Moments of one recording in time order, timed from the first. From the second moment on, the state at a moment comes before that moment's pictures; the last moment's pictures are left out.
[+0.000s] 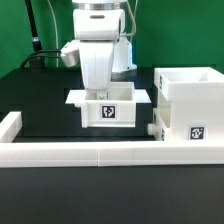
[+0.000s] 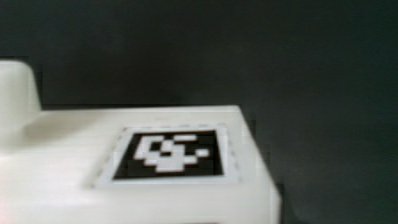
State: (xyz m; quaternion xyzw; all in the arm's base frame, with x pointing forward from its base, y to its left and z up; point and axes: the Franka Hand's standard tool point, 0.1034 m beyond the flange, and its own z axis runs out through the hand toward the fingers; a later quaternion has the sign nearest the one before) arm 0.525 -0.044 0.061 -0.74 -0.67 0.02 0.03
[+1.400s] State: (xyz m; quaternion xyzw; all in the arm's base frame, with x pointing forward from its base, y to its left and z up) arm 0.534 -0.024 0.060 -0.75 -0.66 -0.01 0.00
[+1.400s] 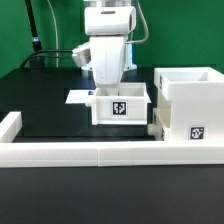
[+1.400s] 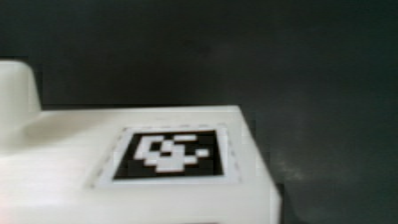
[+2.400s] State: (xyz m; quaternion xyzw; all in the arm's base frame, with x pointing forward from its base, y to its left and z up) arm 0.539 -0.001 0.056 -0.71 -0.71 0.00 0.01
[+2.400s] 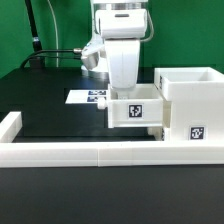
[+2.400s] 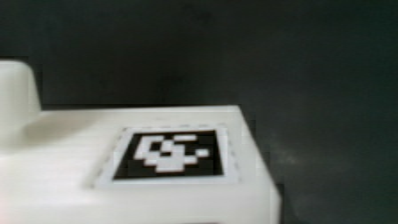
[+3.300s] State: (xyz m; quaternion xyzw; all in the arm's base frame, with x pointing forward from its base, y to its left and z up) arm 0.541 0.001 0.056 -0.71 -0.70 0.00 0.01
